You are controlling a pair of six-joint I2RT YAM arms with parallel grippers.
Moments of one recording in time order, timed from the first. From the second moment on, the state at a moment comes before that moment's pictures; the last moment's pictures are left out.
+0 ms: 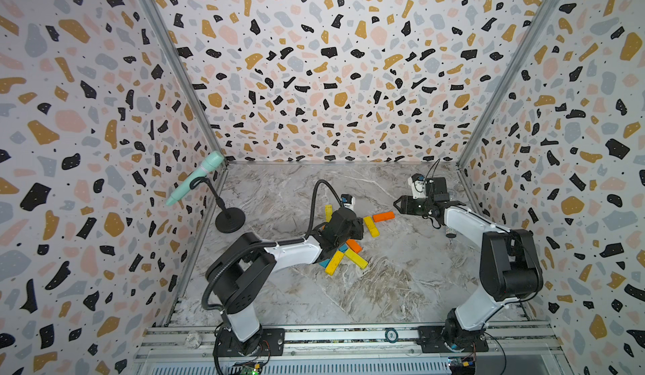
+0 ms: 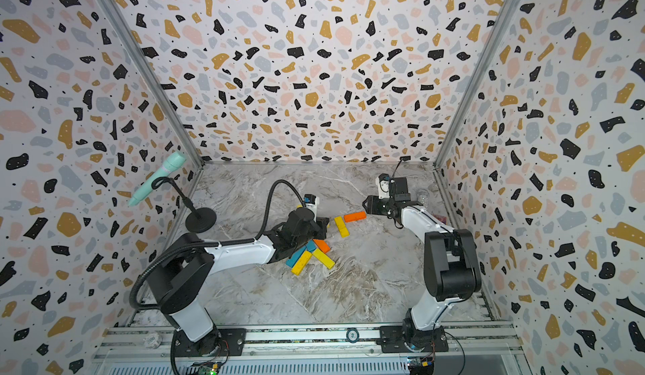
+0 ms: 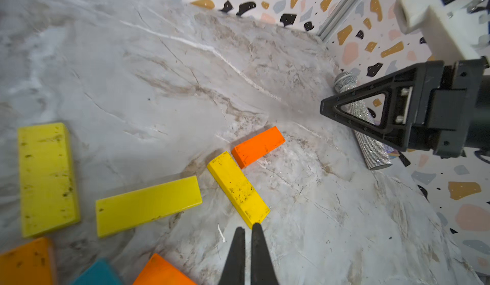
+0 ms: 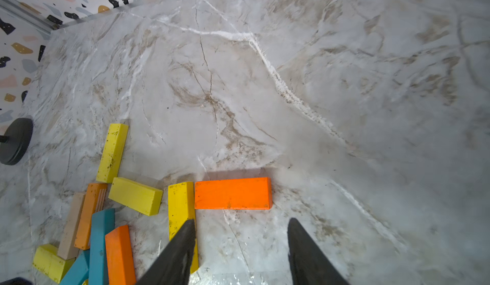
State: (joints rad) left arm -0.83 1.77 0.98 0.25 -0.14 -0.59; right arm 0.13 1.69 1.05 -0.18 -0.40 0.17
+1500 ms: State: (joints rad) left arm -0.77 2.15 1.29 0.13 -0.10 -0.63; right arm 0.10 1.95 1.13 -0.13 -0.57 0.10
